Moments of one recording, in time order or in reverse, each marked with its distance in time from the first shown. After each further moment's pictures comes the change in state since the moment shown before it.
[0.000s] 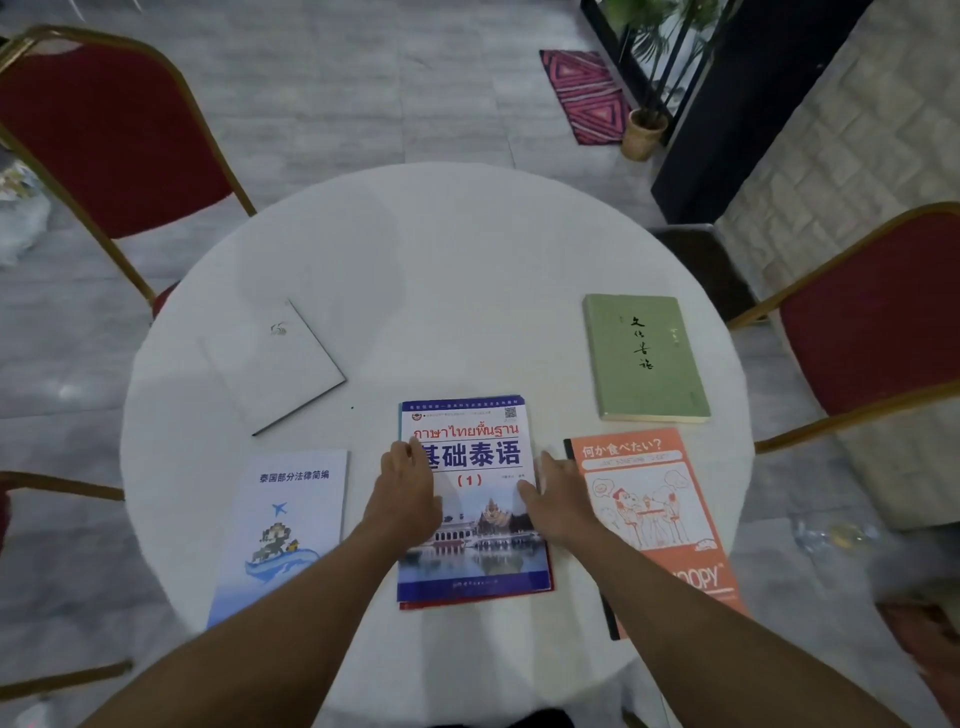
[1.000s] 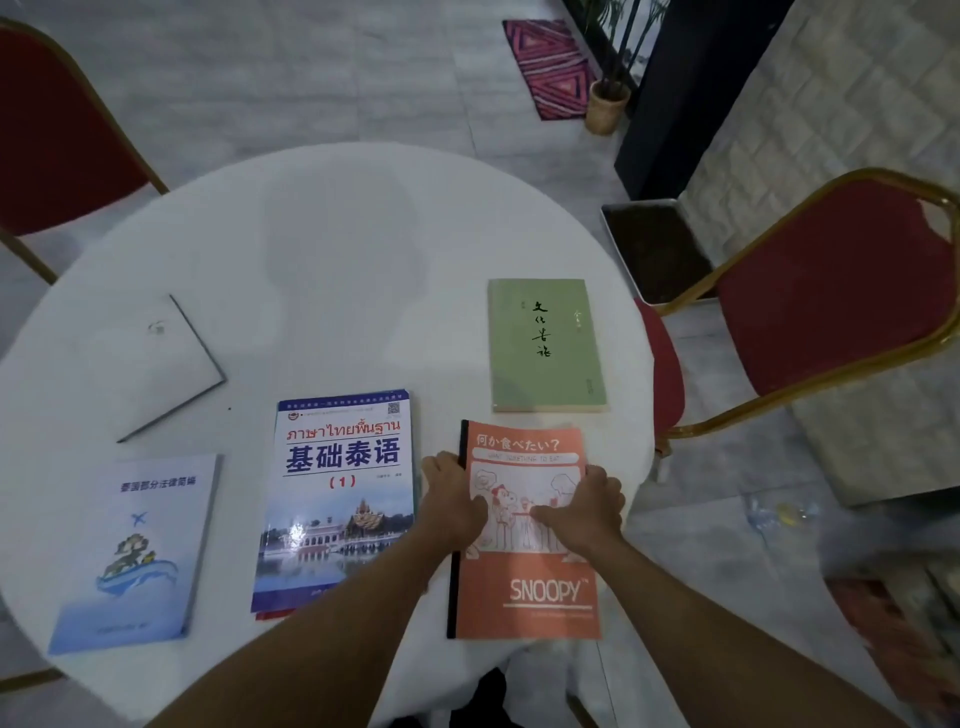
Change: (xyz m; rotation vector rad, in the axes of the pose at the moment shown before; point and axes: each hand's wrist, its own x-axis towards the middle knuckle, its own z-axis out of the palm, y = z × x) left_hand 0.003 0.203 0.083 -0.315 -0.096 -0.081; right_hand 0.022 0.160 -0.100 0.000 0.163 0.300
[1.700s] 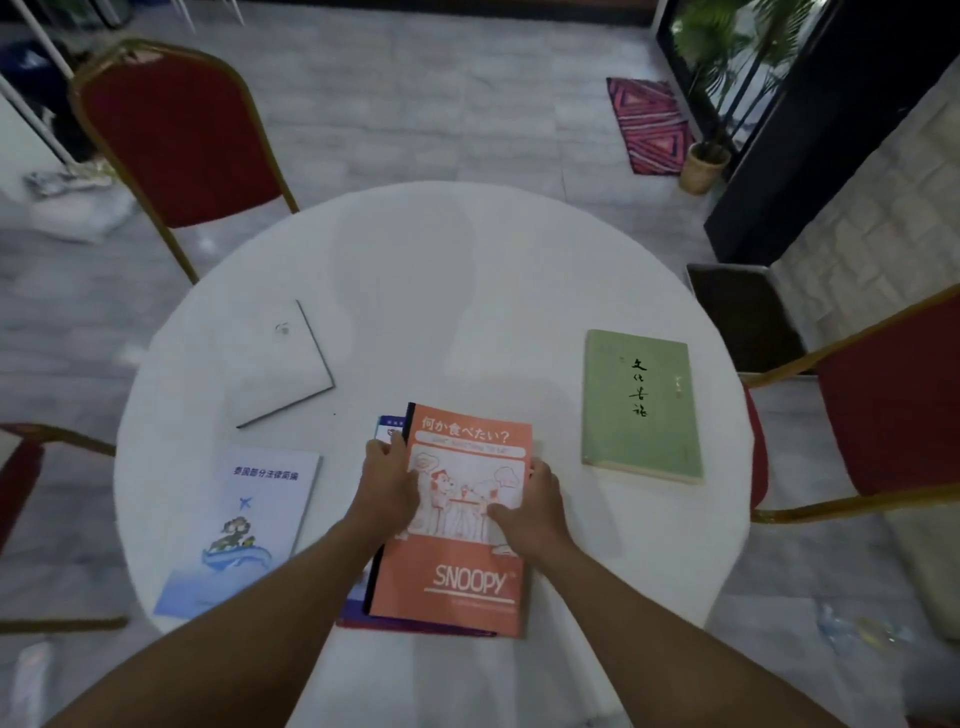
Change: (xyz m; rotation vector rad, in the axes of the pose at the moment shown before) left_hand 0.018 -0.110 -0.138 -0.053 0.236 -0.072; right_hand -0.041 -0.141 0.068 0.268 -0.205 -0.375
